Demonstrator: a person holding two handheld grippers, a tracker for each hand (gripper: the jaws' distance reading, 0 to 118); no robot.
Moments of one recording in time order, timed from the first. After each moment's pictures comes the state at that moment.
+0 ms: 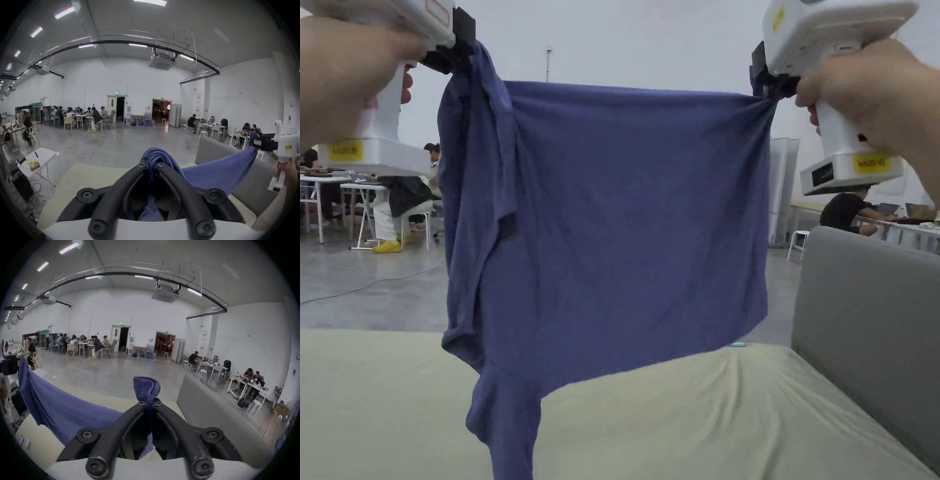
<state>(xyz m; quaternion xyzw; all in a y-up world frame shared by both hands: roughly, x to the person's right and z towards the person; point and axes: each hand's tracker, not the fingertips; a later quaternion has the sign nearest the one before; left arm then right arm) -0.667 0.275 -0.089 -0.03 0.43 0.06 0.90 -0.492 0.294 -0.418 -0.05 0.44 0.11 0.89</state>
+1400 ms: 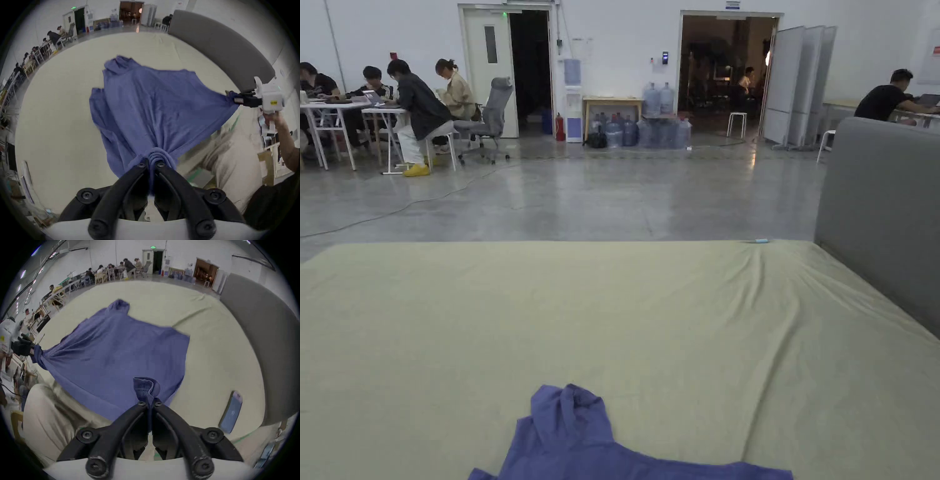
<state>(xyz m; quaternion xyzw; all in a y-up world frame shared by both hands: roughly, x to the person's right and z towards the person) -0.427 -0.267 0.089 -0.50 0.20 0.23 0.81 -0.188 -0.299 -0.291 -0.41 0.51 0.31 0.69</state>
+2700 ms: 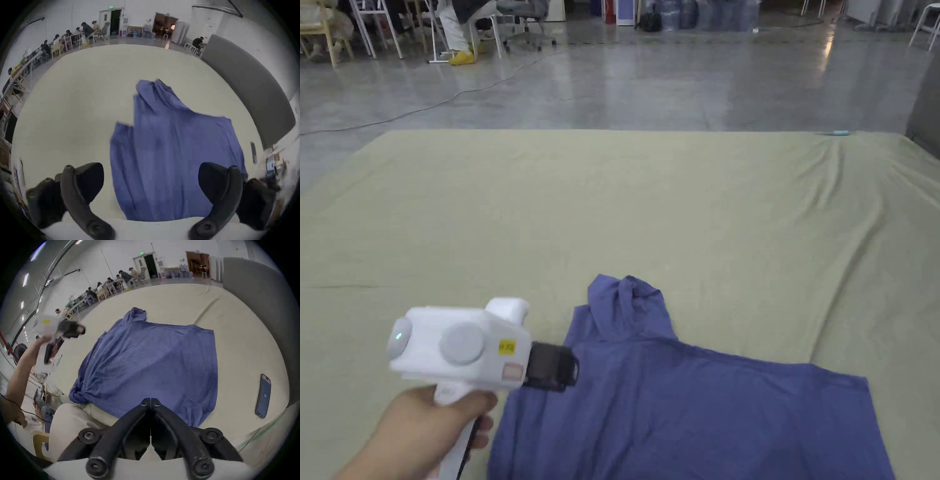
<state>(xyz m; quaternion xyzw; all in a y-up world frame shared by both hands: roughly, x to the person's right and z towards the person) -0.617 -0.296 -0.012 -0.40 0.35 0.28 0.80 -0.212 -0.279 -0.256 -0.44 0.55 0.20 0.68</state>
